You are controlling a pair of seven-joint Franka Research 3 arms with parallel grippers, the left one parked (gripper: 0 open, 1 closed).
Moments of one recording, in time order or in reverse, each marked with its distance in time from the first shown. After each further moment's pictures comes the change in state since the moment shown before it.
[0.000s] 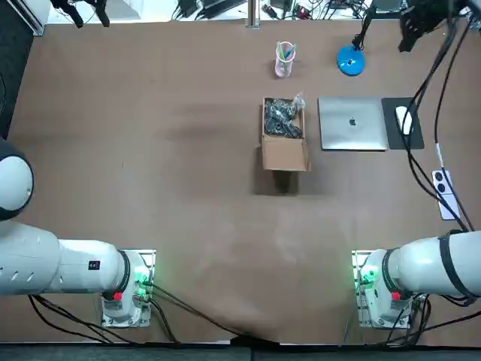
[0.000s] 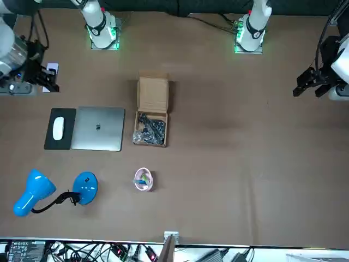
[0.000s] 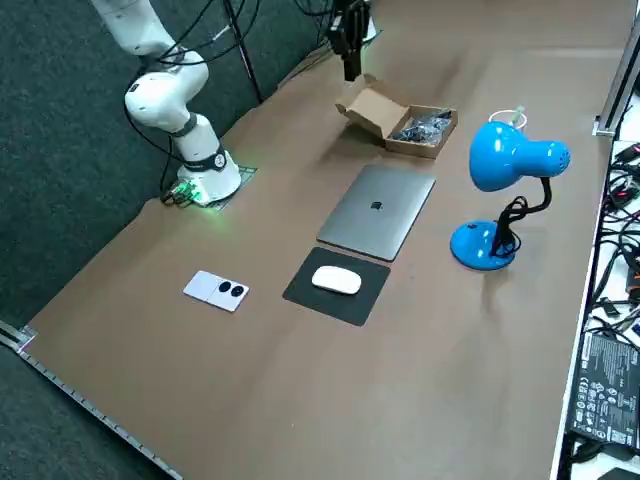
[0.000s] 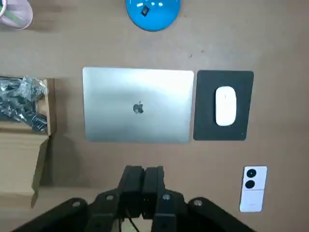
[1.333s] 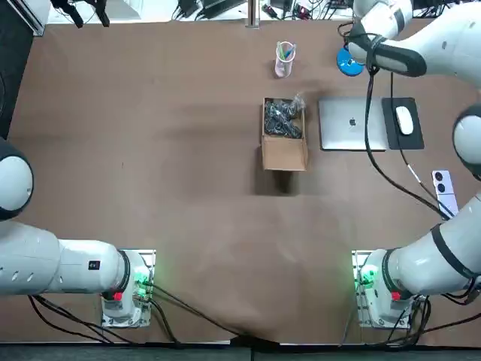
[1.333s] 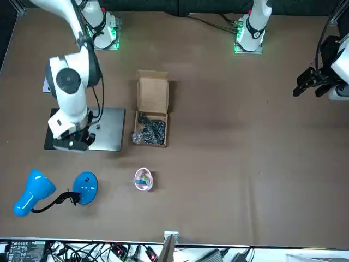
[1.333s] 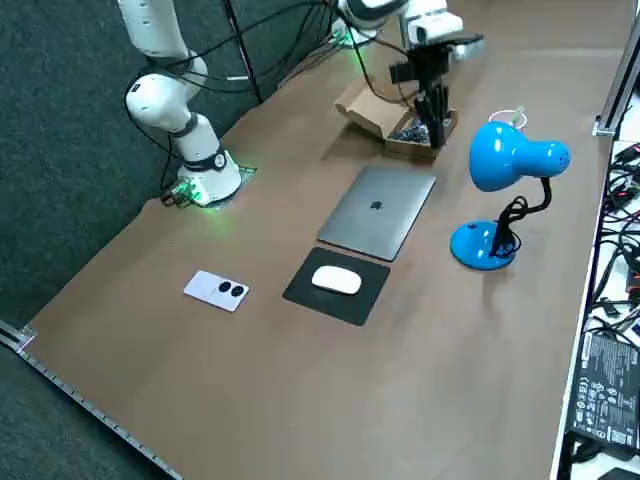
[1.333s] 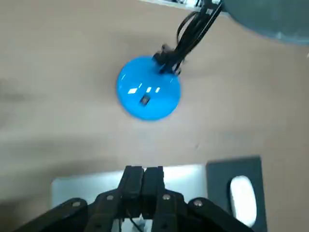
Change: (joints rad) arm 0.053 0.335 0.149 -0.073 -0.461 0.567 0.505
